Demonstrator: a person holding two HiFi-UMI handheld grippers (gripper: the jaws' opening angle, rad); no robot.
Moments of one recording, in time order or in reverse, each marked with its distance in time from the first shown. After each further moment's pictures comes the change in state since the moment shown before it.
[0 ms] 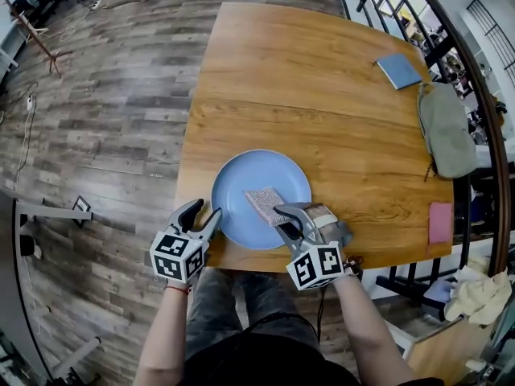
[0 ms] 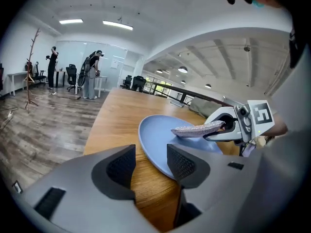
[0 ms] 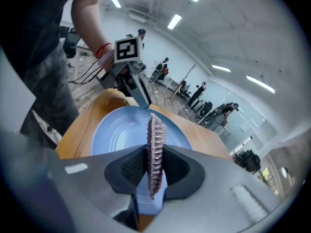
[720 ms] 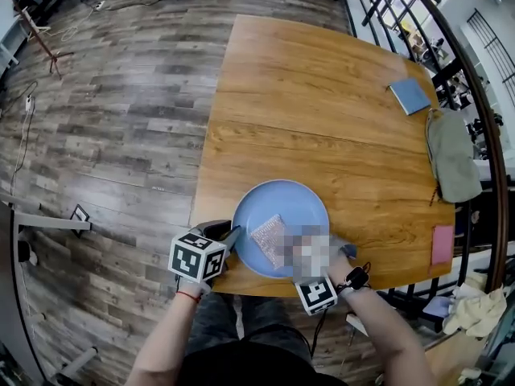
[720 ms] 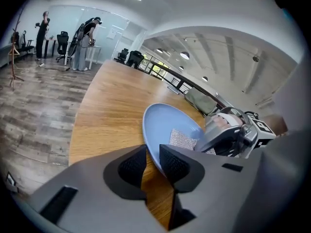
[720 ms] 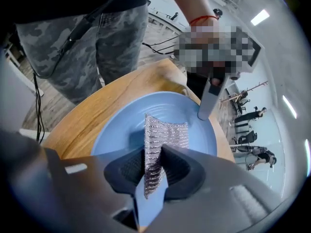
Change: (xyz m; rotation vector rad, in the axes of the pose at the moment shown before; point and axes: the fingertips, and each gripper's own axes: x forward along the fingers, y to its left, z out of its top) left arm 0.031 0.008 -0.004 -0.109 0.280 -0.166; right arm 0.032 0.060 -0.008 -0.639 0.217 0.406
